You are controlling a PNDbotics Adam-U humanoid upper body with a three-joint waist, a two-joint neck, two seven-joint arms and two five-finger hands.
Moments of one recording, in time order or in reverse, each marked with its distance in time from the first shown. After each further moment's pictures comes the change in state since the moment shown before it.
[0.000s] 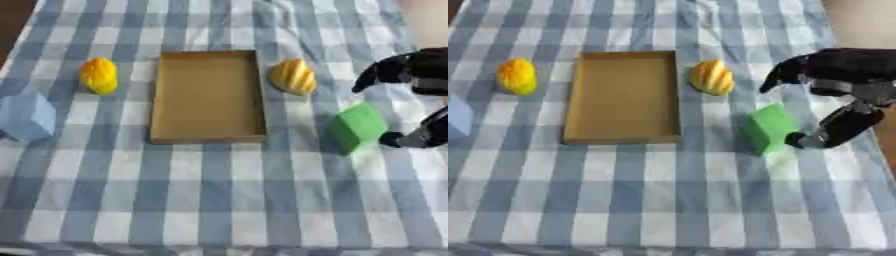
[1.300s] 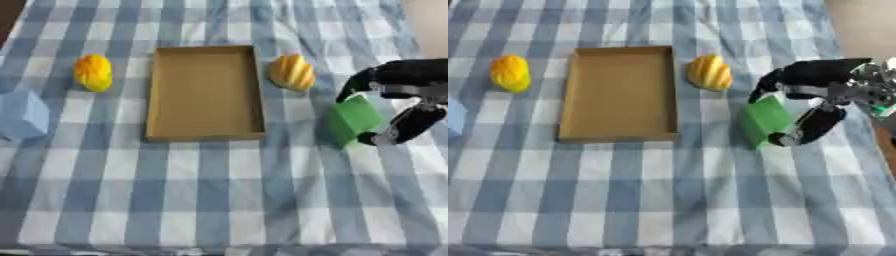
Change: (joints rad) left arm -0.002 -0.022 -0.001 0.000 0.008 -0.002 0.002; right arm -0.066 0.077 0.056 0.171 0.038 -0.048 0.033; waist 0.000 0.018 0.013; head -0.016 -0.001
